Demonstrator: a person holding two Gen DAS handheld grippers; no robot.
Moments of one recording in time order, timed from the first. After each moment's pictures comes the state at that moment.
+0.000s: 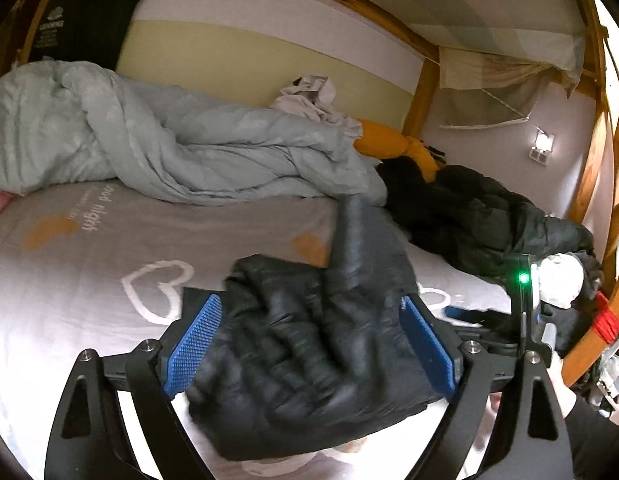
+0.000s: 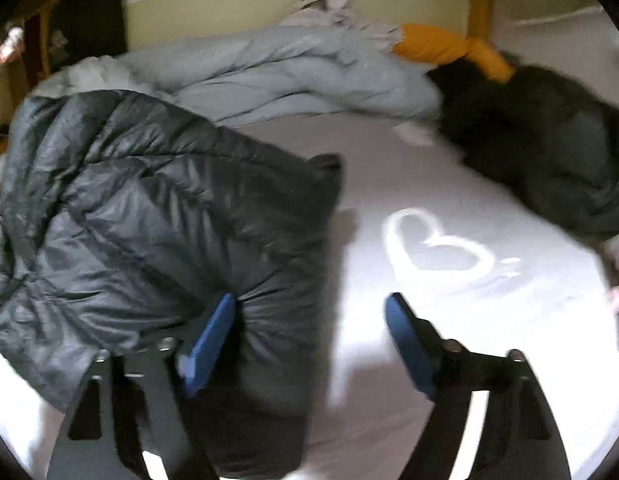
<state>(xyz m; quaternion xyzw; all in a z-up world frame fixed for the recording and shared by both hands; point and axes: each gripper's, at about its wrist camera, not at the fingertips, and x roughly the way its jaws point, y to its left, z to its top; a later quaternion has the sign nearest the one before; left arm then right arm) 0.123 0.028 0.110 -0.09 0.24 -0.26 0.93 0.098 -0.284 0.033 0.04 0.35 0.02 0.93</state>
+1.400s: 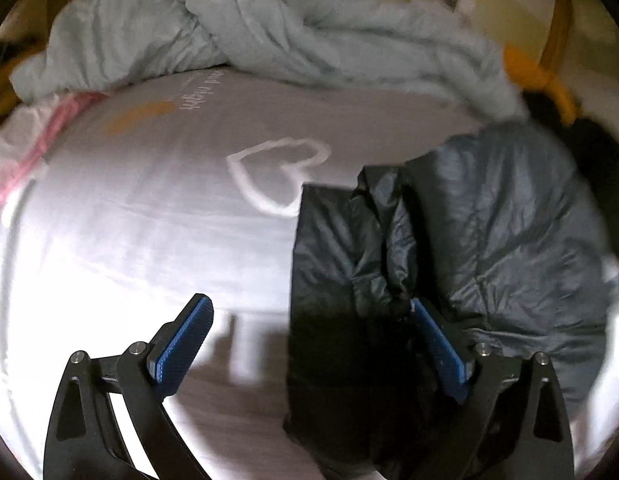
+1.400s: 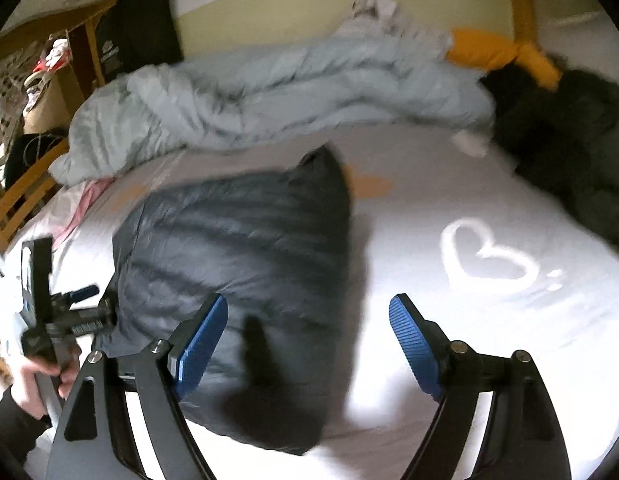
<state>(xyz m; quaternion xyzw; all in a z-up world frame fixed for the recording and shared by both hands) 0.186 0.049 0.014 -0.08 0.41 -0.05 0.91 0.087 -0.279 0.038 0.06 0.38 0.10 0.92</state>
